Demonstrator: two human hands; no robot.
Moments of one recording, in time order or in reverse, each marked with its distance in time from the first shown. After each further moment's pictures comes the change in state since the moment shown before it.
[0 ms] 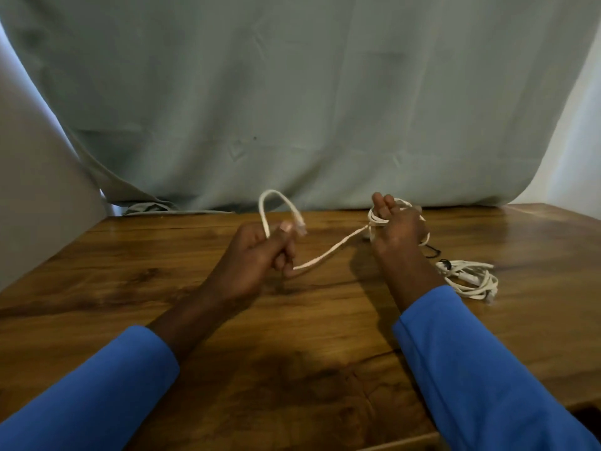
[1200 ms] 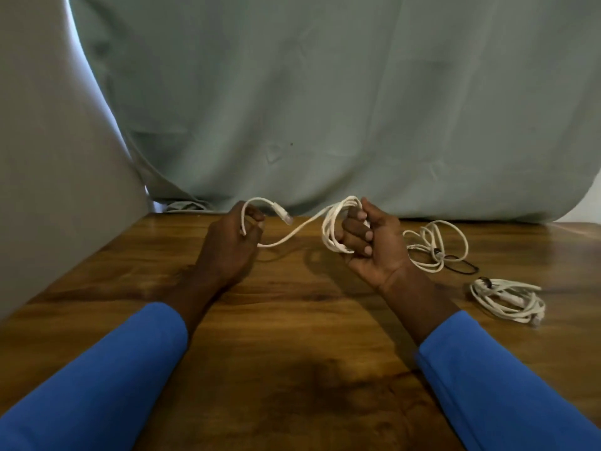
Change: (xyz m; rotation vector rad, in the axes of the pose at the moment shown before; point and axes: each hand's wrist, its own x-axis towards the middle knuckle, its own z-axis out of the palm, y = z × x) left_hand 0.021 -0.040 -0.095 0.698 0.407 0.119; right_hand -0.071 0.039 0.032 -0.031 -0.645 0.537
